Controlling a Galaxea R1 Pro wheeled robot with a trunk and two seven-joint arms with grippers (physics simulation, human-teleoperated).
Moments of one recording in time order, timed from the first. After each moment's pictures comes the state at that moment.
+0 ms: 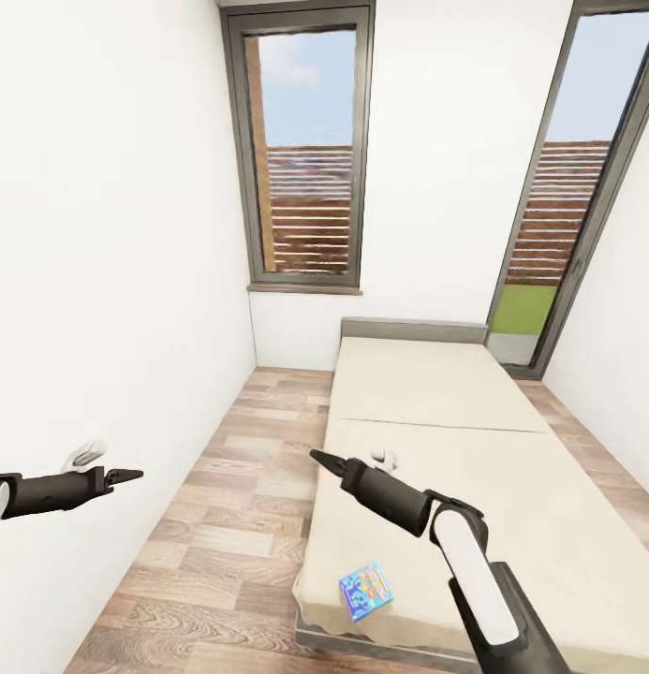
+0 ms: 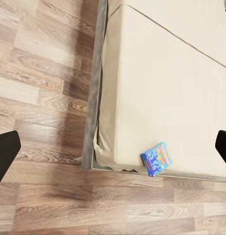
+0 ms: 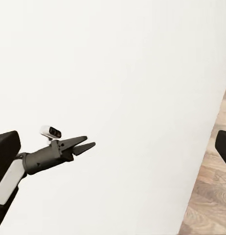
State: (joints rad) left arm -0.69 0.51 0.27 -0.74 0.06 0.86 -0.95; right arm -0.35 0.07 0.19 -1.52 -0.97 0.76 0.11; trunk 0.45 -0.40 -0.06
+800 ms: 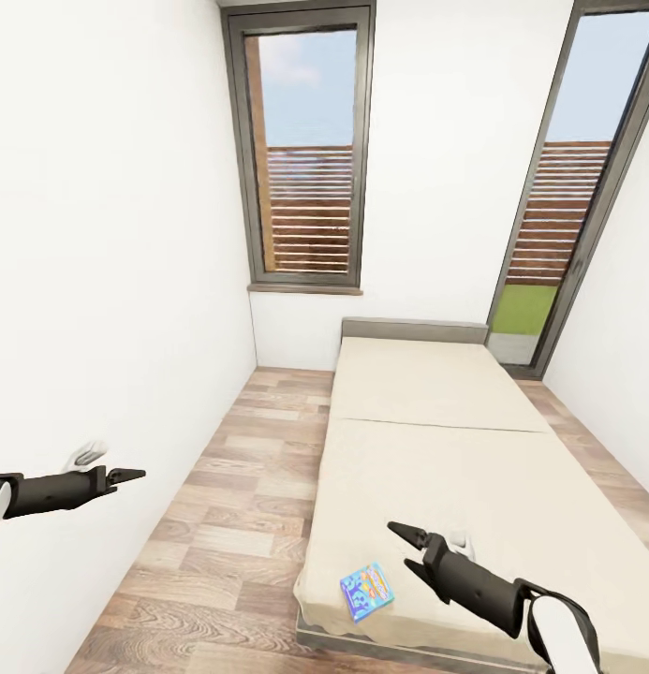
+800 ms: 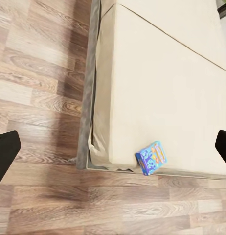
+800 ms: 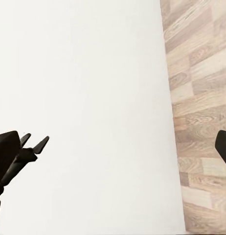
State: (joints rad) left arm -0.69 0.51 0.27 -0.74 0.06 0.86 -0.98; right arm -0.10 0.05 -0.23 -1.51 -1.03 1.04 0.11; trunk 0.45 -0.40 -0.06
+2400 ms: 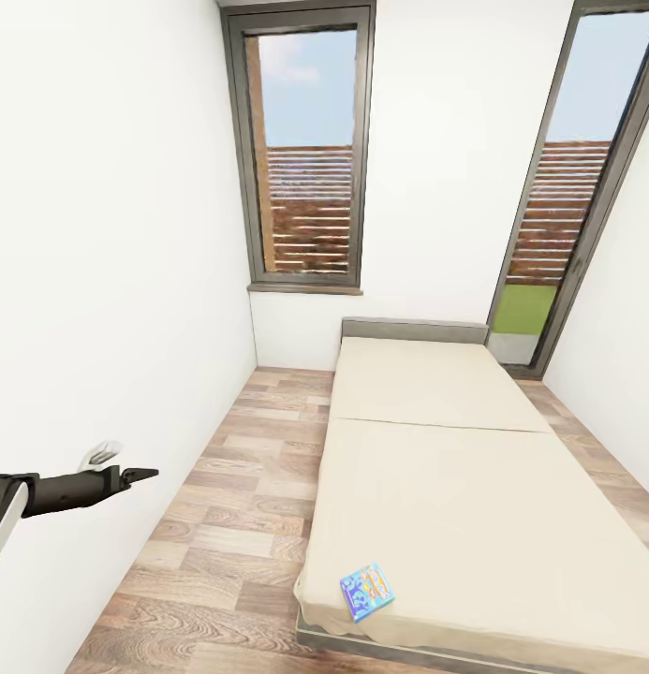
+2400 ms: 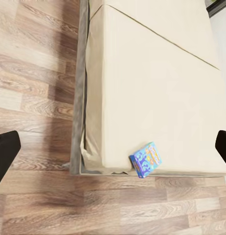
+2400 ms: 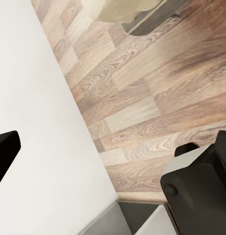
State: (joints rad) left arm -0.69 0.47 0.26 -0.74 0.06 0.82 -0.98; right arm 0.01 0.00 0.02 -0.87 -0.89 0.51 0.18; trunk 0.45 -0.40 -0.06
